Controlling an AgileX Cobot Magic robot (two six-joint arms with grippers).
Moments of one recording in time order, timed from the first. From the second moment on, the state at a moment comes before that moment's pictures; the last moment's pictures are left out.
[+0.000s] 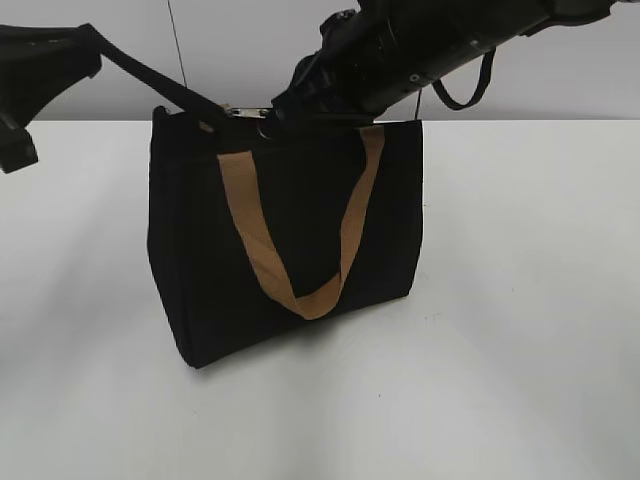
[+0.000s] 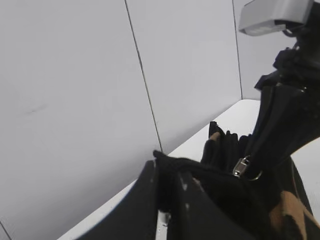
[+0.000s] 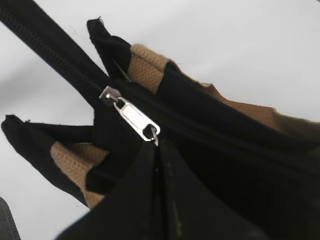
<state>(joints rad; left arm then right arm) -0.03 1.27 -0.57 1.02 -0.93 -0.43 0.50 1.76 -1.34 0.75 0.59 -0.81</state>
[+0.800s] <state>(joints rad) -0.03 1.26 -0.57 1.00 -0.89 -0.43 0.30 1.69 -1.34 0.68 0.57 -0.72</state>
